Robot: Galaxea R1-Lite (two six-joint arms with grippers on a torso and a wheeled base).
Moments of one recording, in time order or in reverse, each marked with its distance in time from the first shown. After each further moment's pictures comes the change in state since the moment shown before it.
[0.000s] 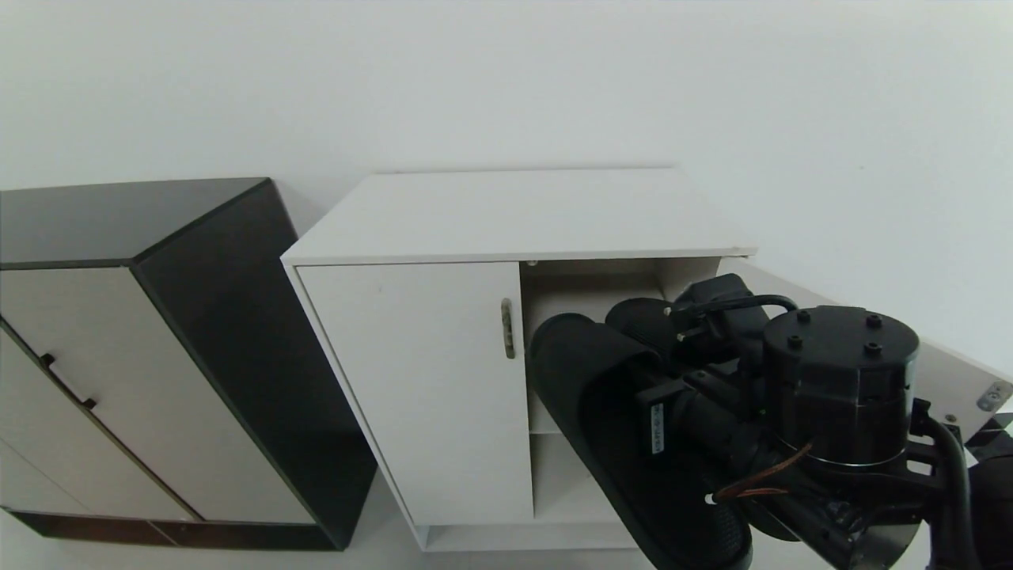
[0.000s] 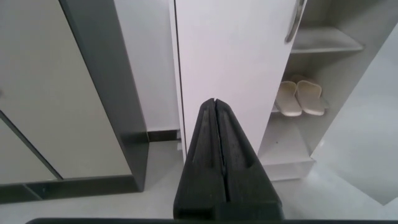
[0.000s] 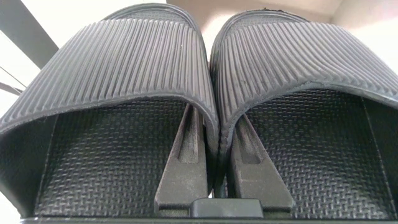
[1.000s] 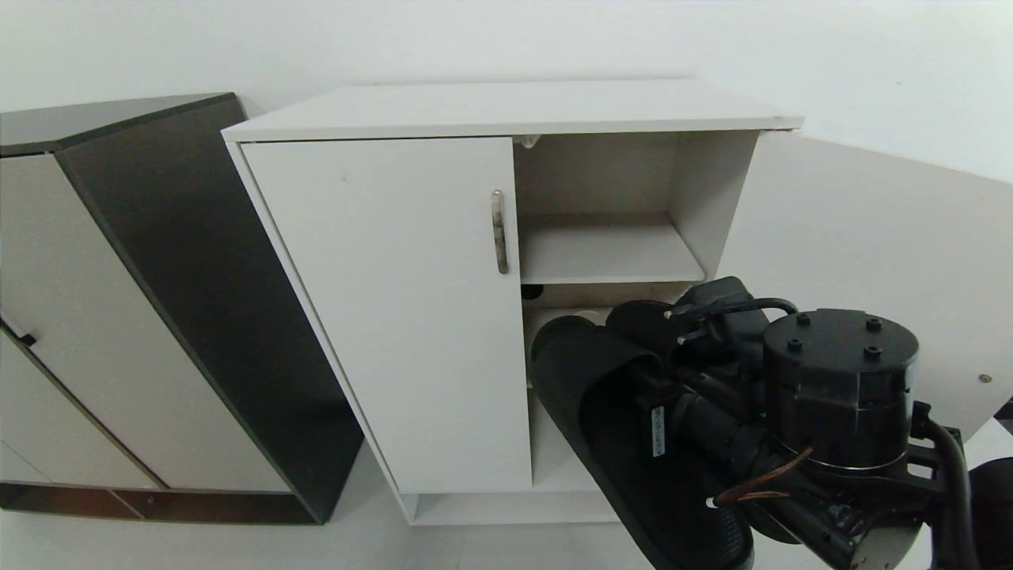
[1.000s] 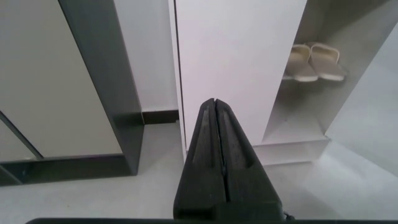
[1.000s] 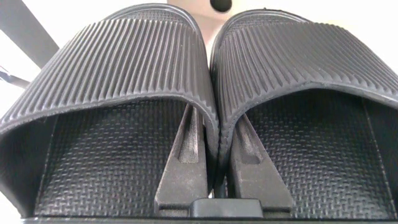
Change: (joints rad) left arm 0.000 0.000 0.000 0.000 0.000 0.000; right arm 0.000 0.001 0.006 0.000 0.000 0.000
